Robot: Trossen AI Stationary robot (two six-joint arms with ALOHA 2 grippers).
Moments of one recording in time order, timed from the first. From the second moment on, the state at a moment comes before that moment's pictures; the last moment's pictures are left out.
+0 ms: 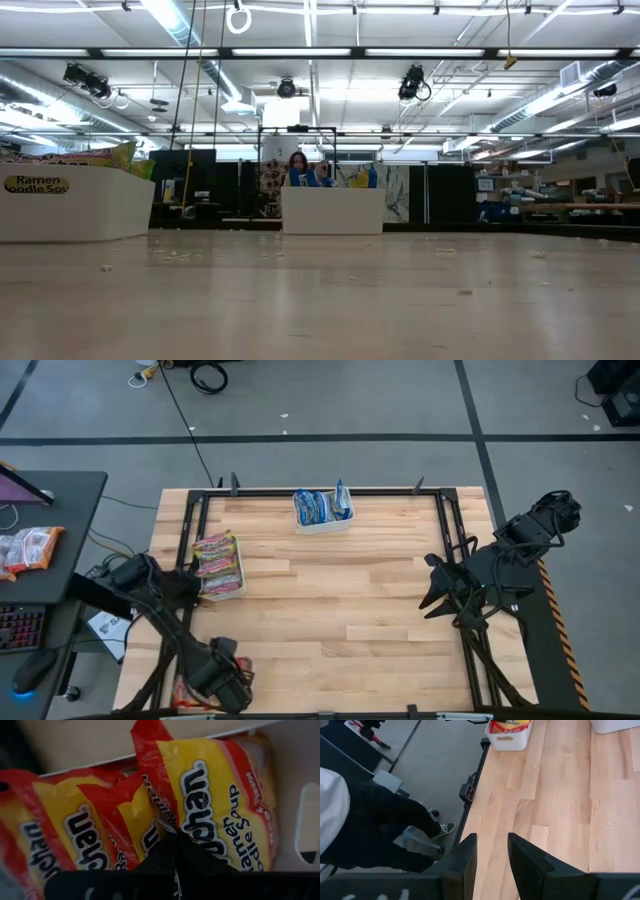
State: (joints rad) left arm -0.89 1.79 1.35 -1.12 0.16 -2.17; right arm 0.59 1.06 1.42 -1.03 0.00 0.45
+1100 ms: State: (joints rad) left arm -0.83 1.46 1.42 -1.25 -0.98 -1.73; right arm 0.37 1.06 1.35 -0.66 -0.08 0.10
